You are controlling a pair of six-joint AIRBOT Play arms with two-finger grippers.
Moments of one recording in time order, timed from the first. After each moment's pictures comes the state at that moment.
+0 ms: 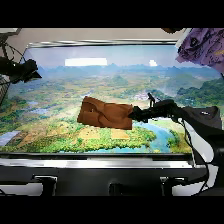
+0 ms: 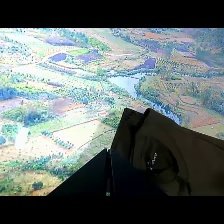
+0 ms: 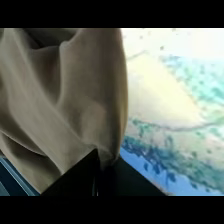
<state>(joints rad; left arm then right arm) 0.13 -1.55 1.88 1.25 -1.43 -1.74 0.07 -1.68 1.02 2.68 -1.00 -2.00</state>
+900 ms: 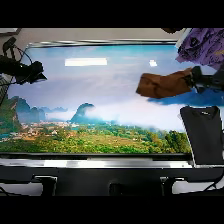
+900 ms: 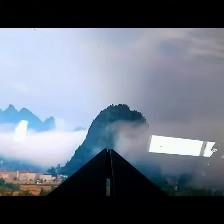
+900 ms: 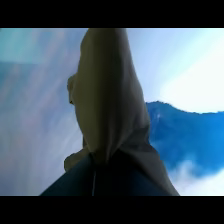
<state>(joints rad) 0.10 -1.58 1.88 1.25 -1.43 -1.74 -0.45 -1.61 1.52 2.39 -0.94 -1.55</state>
